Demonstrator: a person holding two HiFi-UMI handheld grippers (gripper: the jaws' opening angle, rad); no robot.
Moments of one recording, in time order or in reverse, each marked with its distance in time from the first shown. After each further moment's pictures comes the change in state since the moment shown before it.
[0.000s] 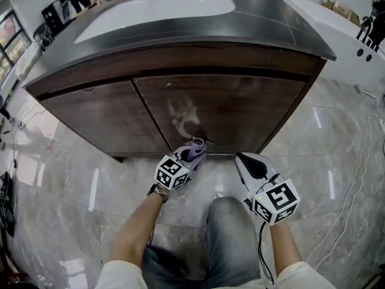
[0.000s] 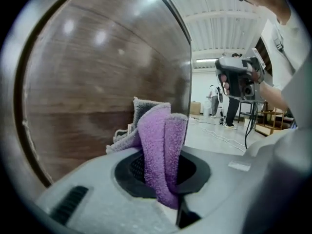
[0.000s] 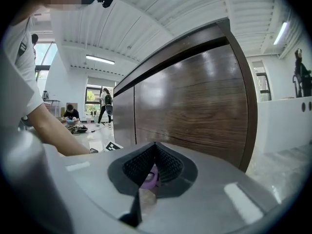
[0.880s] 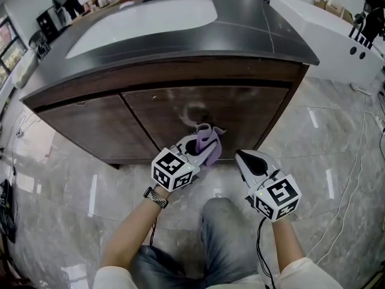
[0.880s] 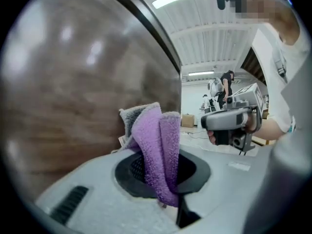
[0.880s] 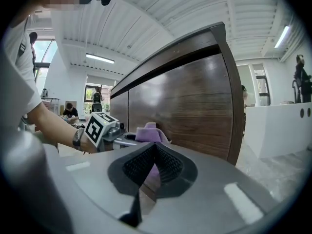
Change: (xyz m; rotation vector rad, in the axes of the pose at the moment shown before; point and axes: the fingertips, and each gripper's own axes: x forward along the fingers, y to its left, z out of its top) left arm 0.008 -0.062 0.158 0.037 -0.149 -0.084; right arm -0.017 -0.033 0.023 -0.022 0.005 -0.017
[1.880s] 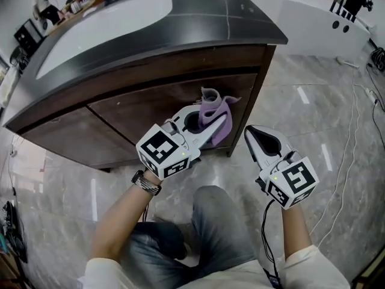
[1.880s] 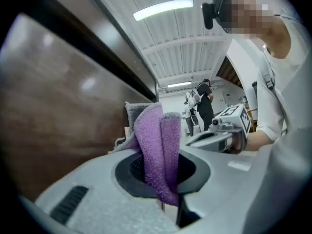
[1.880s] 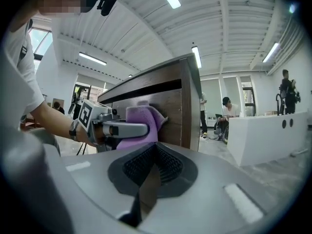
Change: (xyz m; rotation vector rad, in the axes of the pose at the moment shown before) left arm 0.051 -0.063 0.123 0.145 -0.151 -0.218; right arm -0.056 -0.067 0.046 -0.026 -0.074 -0.145
